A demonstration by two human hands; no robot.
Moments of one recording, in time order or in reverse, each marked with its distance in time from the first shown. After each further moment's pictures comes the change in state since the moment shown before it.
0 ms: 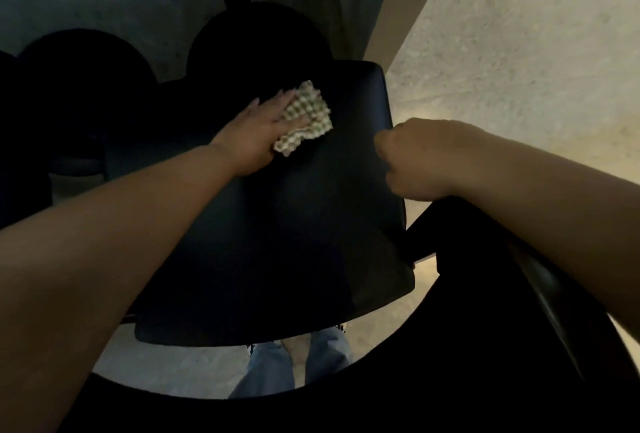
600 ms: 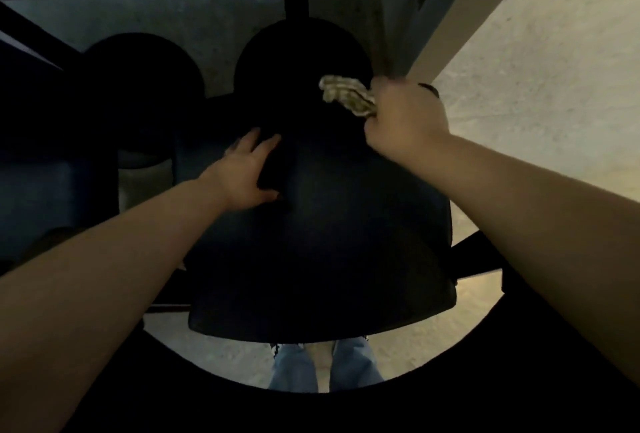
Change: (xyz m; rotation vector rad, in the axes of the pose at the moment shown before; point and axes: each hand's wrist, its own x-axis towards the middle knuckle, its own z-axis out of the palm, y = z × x) left_hand -0.105 -0.046 -0.028 -0.109 -0.215 -0.496; right_hand 0.094 -0.061 -0.020 0.262 0.631 0.081
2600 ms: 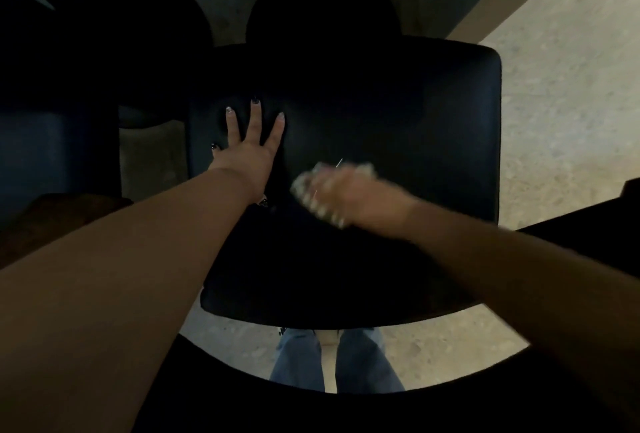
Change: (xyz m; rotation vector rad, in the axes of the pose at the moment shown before) left_hand 0.002 -0.035 0.043 0.244 -0.168 -0.177; right_hand -0.064 -0.047 0.152 0.215 -0.441 -0.645
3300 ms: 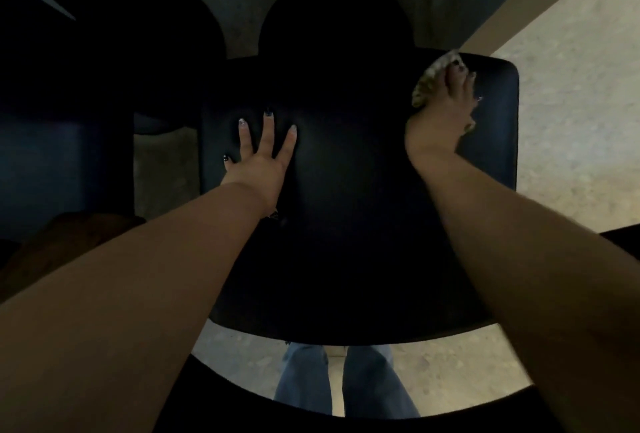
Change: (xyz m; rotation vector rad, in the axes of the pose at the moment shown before) left_hand 0.001 0.001 0.003 -0.025 0.002 -0.005; right_hand 0.038 0.086 -0.065 -0.054 0.613 1.063
